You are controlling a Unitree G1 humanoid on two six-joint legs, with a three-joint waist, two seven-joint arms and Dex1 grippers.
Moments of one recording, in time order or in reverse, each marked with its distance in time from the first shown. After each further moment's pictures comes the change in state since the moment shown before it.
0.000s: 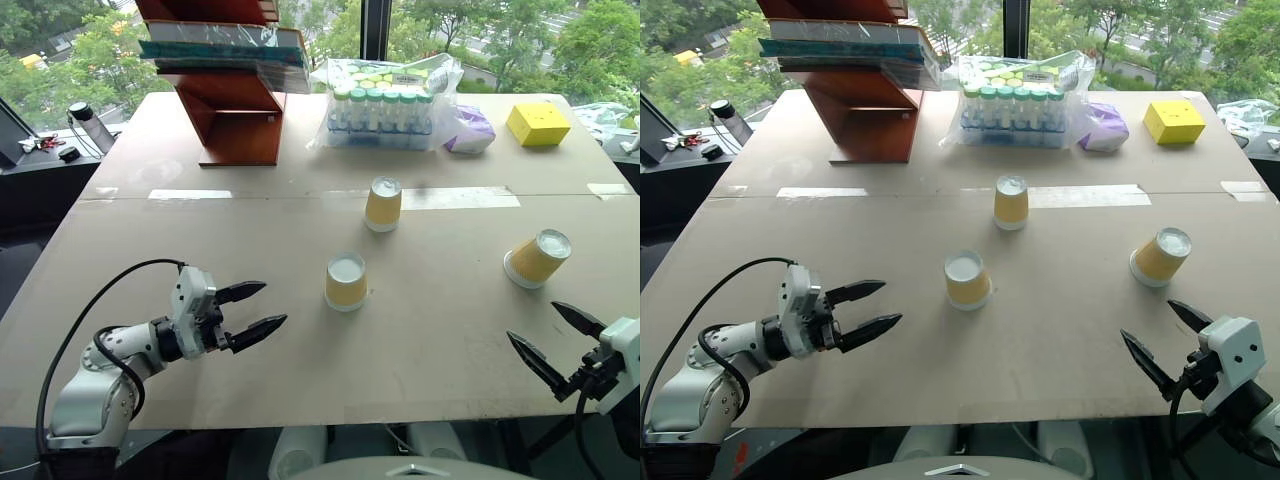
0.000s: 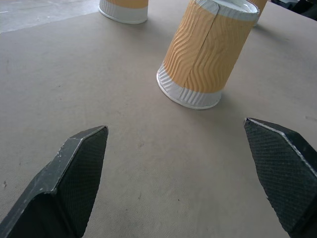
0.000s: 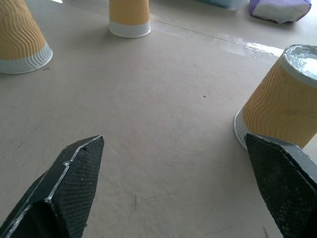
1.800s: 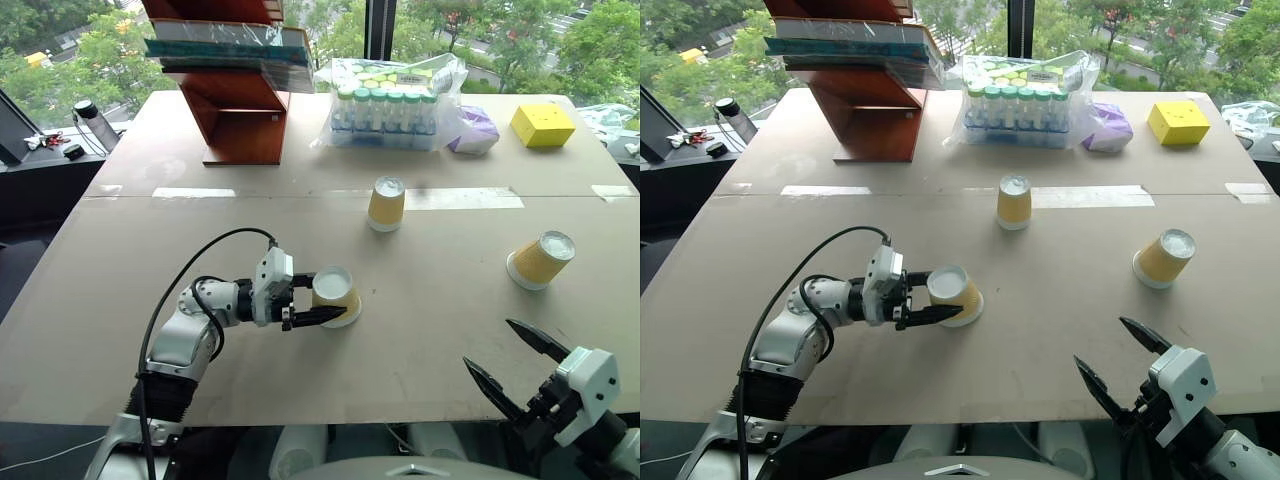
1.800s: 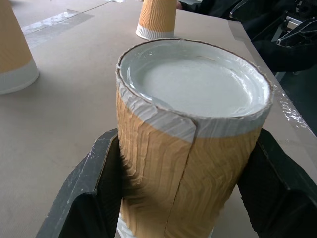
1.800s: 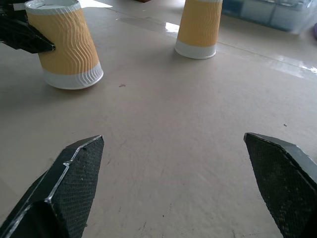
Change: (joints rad) left arm -0.373 -0.157 -0.340 0.180 0.139 -0.134 -0.167; right arm 0.122 0.092 0.218 -0.140 -0.138 -0.125 -0.020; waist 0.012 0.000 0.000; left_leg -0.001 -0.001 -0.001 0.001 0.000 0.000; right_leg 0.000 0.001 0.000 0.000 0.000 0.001
